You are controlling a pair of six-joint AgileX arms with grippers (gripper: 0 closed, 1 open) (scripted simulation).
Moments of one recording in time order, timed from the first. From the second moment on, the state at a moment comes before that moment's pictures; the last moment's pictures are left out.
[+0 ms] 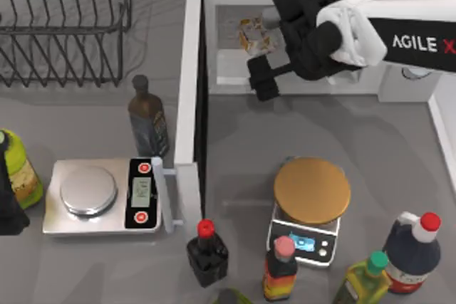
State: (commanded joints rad) left arm 0.00 0.00 0.00 0.00 0.00 0.00; right arm 0.48 2.15 1.71 -0.41 0.31 0.12
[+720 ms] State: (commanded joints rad) left arm 0.00 0.00 0.00 0.00 0.00 0.00; right arm 0.19 0.70 0.64 -0.15 0.12 0.06
